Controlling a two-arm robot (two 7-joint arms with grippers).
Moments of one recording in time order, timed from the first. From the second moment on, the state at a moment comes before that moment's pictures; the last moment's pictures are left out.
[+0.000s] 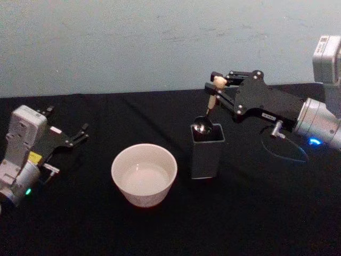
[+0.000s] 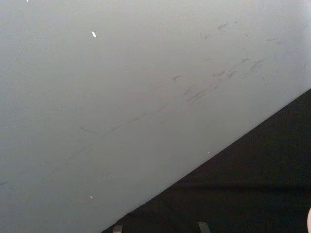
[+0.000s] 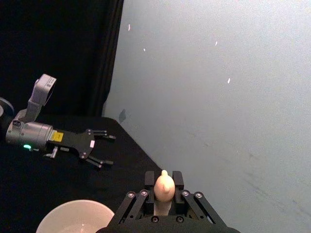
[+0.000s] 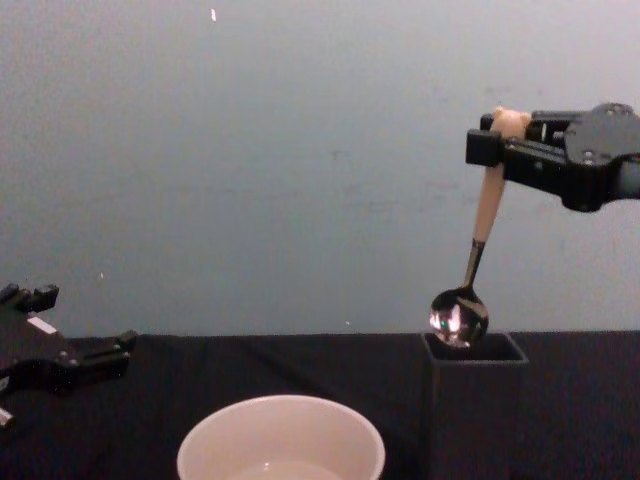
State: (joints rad) left arm -0.20 0.60 0.45 -1.41 -0.25 -0.12 0.03; right arm 0.37 0.61 -0.42 -1.58 0.48 -0.11 0.67
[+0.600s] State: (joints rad) left arm -0.20 0.60 0.45 -1.41 -0.25 -0.12 0.03; right arm 0.35 0.60 -0.44 -1.54 0.47 -0.07 0.64
